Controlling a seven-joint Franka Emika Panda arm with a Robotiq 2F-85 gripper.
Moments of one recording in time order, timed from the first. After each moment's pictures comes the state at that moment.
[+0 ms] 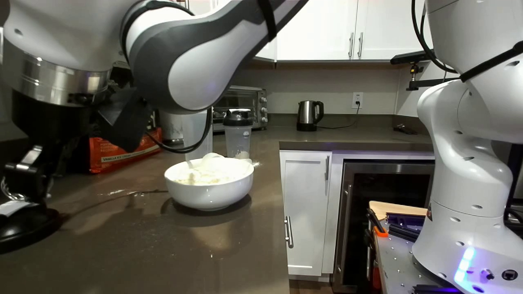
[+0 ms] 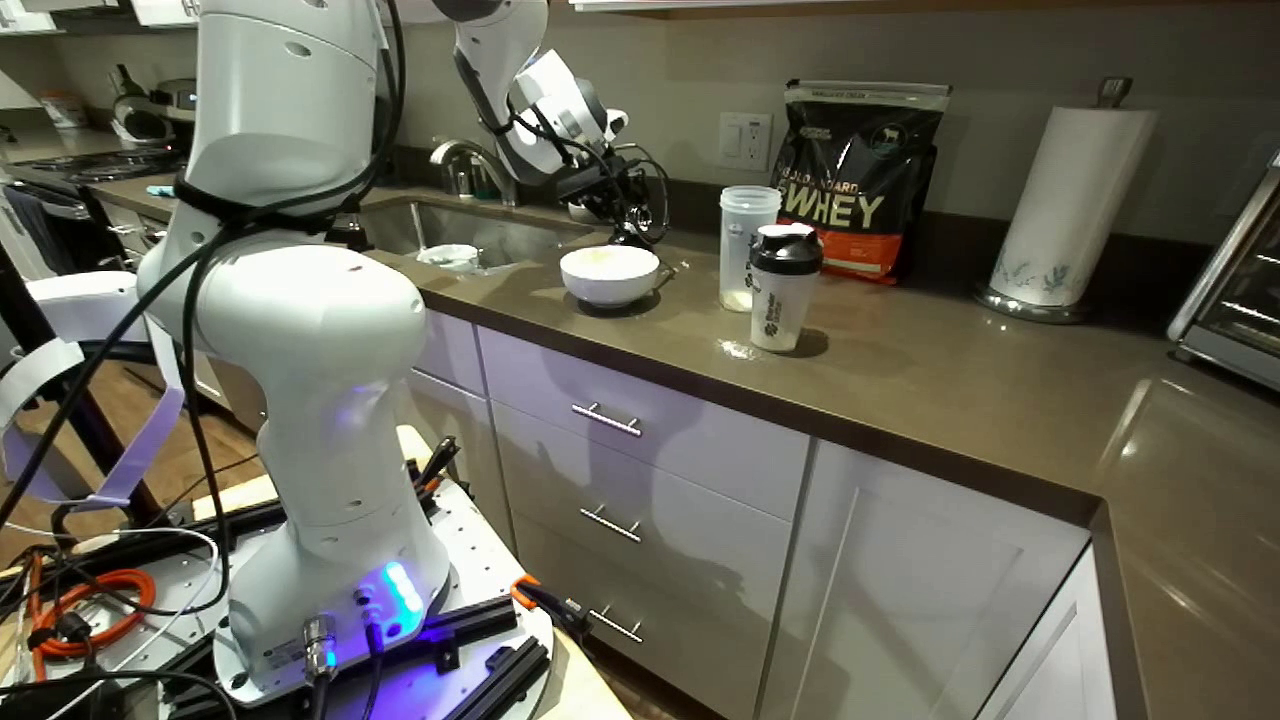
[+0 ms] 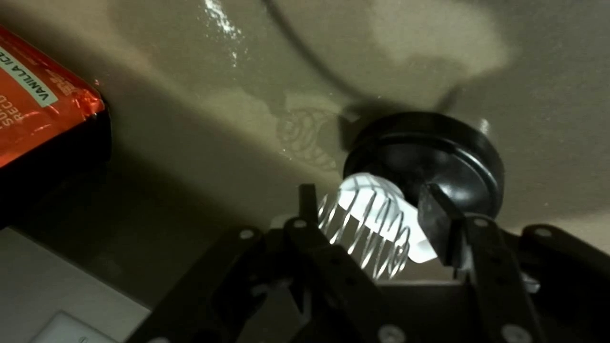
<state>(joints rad) 0.45 0.39 0.11 -1.82 -0.80 2.60 0.45</state>
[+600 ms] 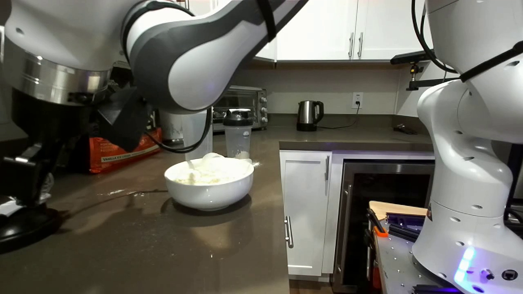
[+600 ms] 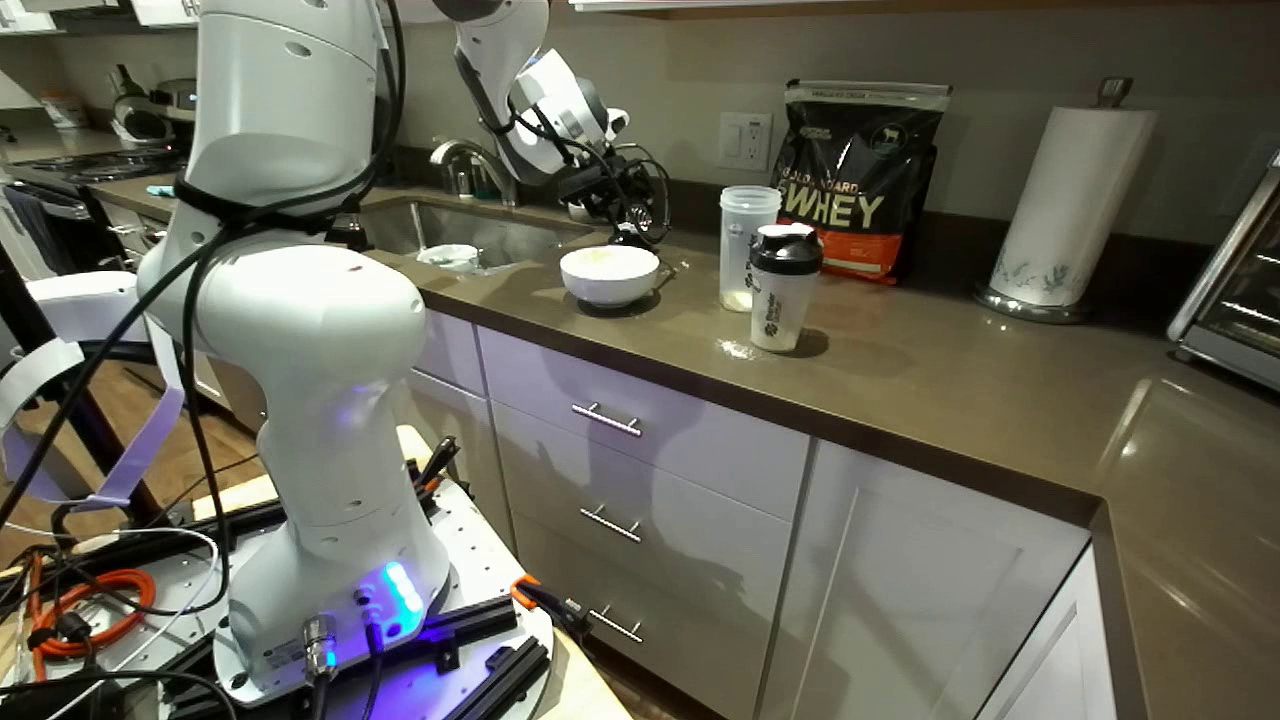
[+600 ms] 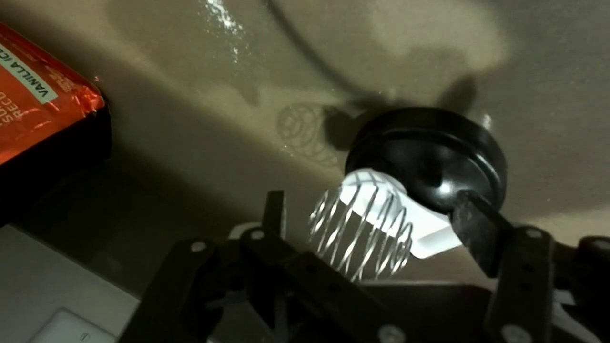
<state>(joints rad) 0.45 0.39 0.11 -1.82 -0.80 2.62 0.45</state>
